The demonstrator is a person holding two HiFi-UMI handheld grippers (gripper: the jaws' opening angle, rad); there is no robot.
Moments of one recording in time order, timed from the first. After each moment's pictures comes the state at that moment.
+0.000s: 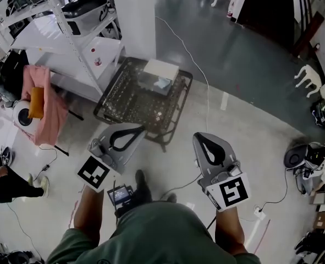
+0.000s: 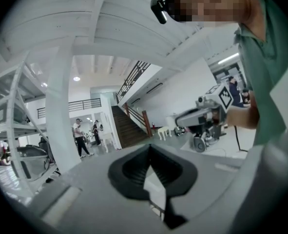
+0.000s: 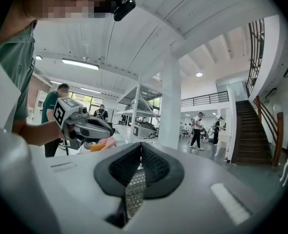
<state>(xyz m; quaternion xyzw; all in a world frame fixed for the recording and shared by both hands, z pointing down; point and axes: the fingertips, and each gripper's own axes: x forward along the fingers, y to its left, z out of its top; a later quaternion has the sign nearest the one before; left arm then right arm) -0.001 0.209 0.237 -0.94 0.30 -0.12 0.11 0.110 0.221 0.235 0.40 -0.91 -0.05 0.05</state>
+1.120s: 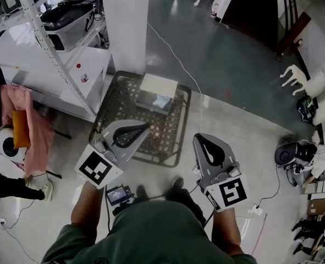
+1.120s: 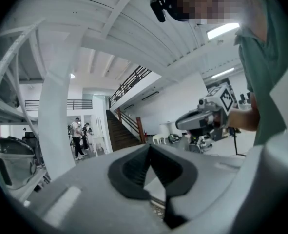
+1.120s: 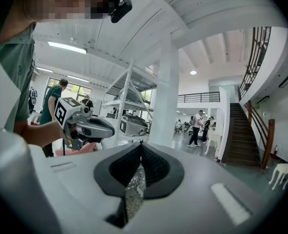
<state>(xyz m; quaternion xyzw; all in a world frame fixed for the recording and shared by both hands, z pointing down) -0.127 -0.005 0.237 -0.97 0.22 -0.07 0.10 -0.026 0.025 0.231 0.47 -0.88 -0.05 0.09</state>
